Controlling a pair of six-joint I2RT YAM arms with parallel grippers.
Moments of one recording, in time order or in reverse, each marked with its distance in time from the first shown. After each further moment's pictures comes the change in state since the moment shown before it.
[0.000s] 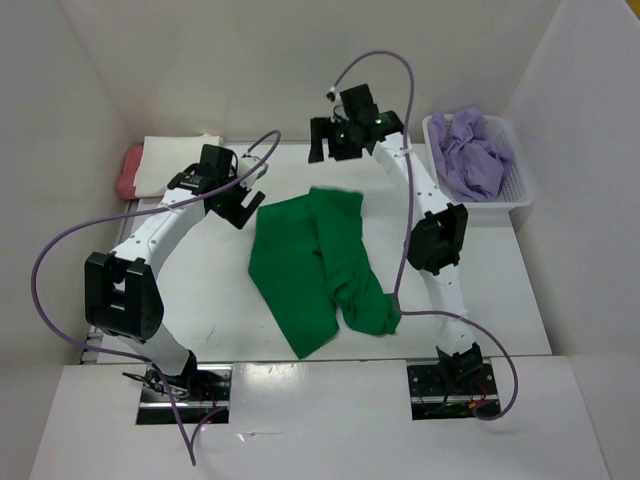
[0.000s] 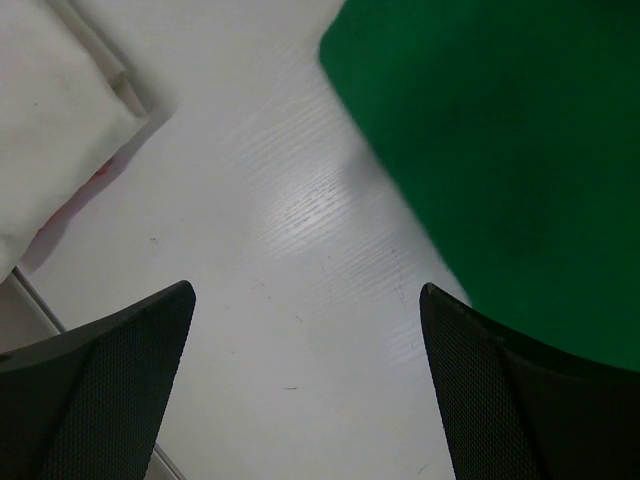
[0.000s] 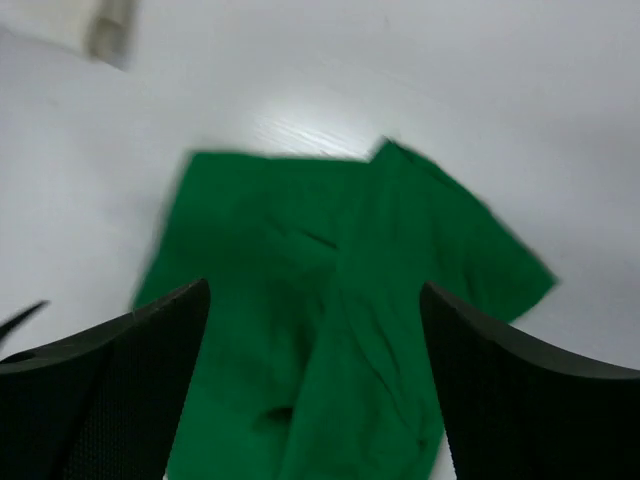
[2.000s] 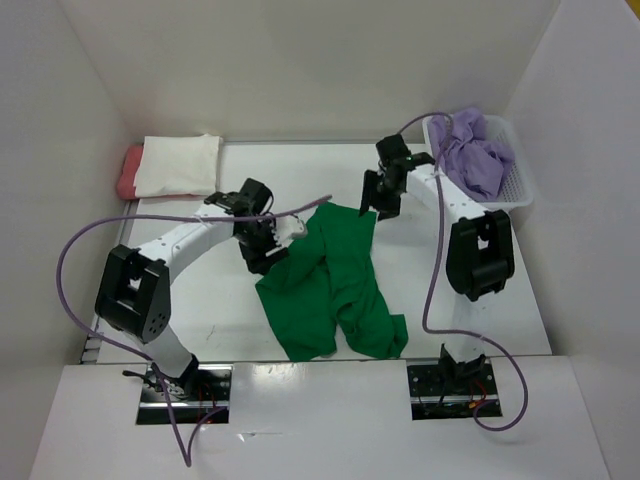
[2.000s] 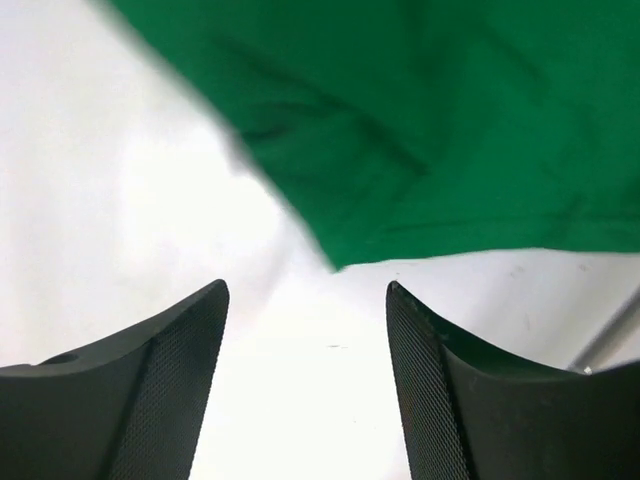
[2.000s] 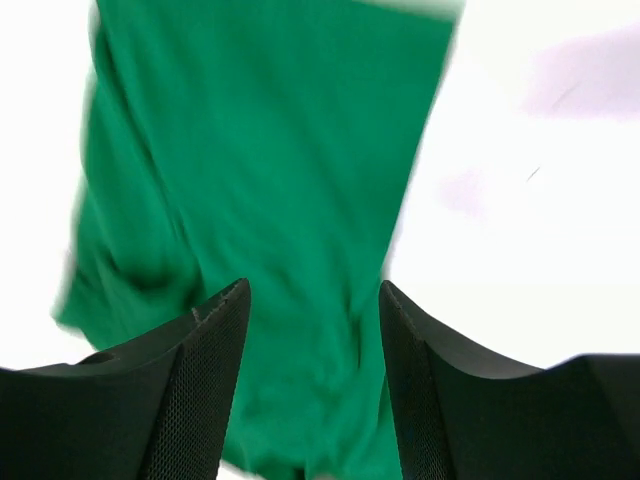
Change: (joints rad) left arm -0.230 0.029 -0.139 -0.238 0.269 0.308; right arm -0.098 -0.413 -0.969 0.098 0.128 0.222
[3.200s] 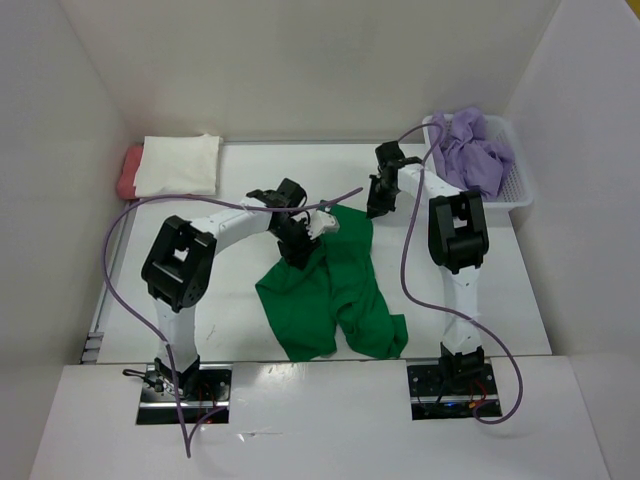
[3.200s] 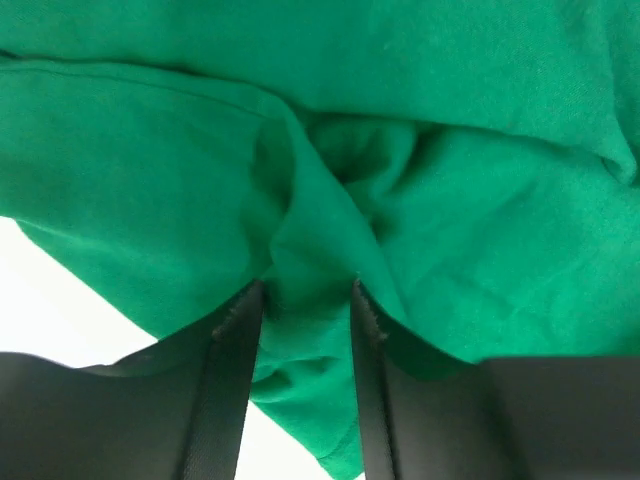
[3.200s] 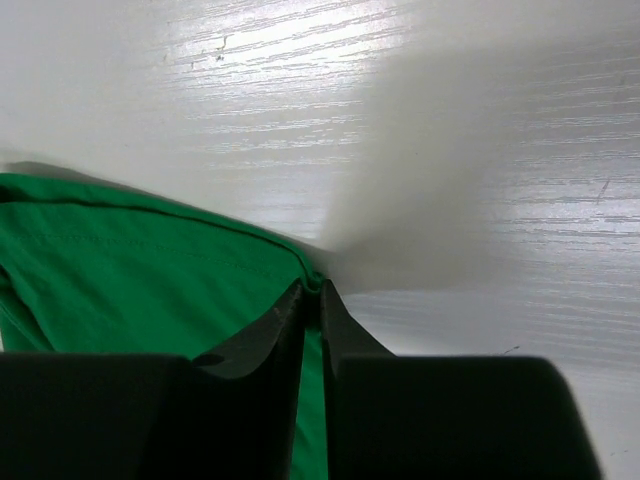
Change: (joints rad) left arm -0.074 0.301 0.186 0.187 0.185 -0.145; right arm -0.089 0.349 0.197 0.138 -0.002 -0.010
